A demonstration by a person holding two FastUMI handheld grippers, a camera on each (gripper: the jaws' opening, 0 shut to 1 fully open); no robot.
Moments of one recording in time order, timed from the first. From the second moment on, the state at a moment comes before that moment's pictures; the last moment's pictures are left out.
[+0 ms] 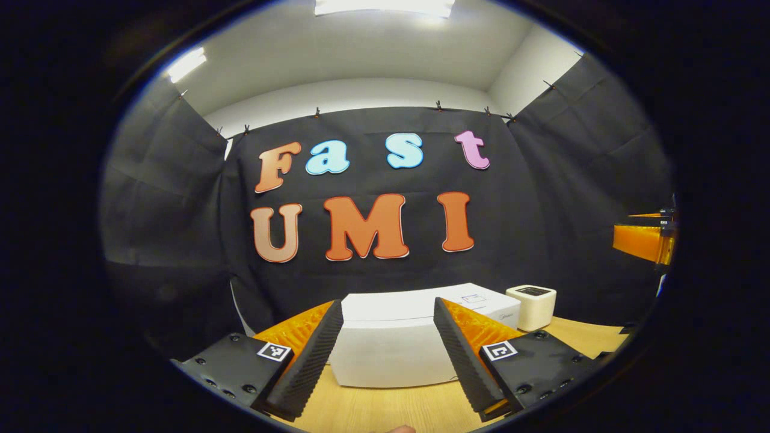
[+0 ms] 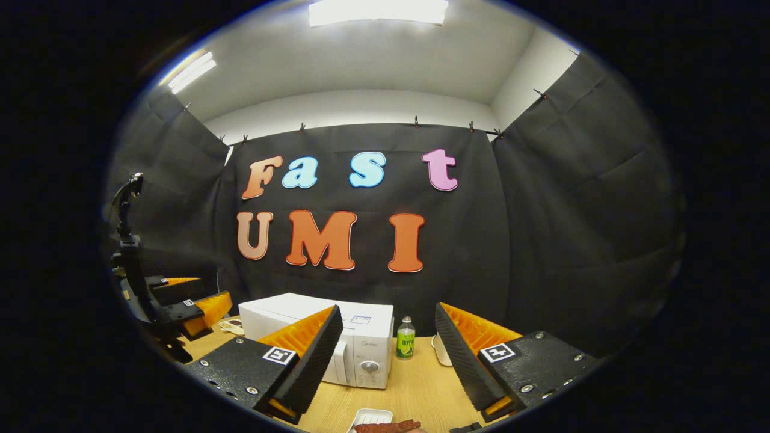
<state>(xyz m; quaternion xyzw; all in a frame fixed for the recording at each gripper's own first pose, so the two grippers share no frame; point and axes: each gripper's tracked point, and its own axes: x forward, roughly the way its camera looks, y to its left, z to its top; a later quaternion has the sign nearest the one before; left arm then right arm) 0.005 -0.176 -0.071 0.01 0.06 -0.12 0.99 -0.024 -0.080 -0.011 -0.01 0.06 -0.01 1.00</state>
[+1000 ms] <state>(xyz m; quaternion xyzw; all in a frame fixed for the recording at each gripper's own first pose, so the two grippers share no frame) 0.022 -0.332 -0.244 0.06 0.17 -0.18 0.97 -0.049 -0.171 -0.063 0.01 0.07 -0.06 1.00</state>
